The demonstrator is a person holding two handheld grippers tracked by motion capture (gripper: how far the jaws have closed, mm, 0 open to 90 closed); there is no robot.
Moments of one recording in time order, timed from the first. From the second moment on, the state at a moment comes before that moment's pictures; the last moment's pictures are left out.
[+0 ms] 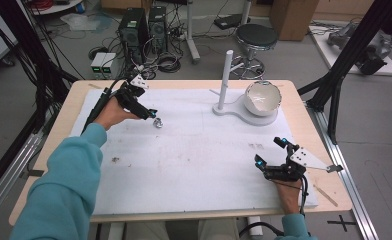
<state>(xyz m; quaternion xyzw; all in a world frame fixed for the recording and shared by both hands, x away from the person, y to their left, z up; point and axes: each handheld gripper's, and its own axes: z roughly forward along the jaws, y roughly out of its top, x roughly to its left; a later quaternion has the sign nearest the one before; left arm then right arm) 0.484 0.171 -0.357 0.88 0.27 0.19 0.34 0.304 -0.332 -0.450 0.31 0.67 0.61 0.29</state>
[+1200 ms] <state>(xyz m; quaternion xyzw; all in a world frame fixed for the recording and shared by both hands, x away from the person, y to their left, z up) 0.518 0.132 -0.402 0.92 0.31 0.10 0.21 0.304 -0.332 -0.450 0.31 0.67 0.61 0.29</state>
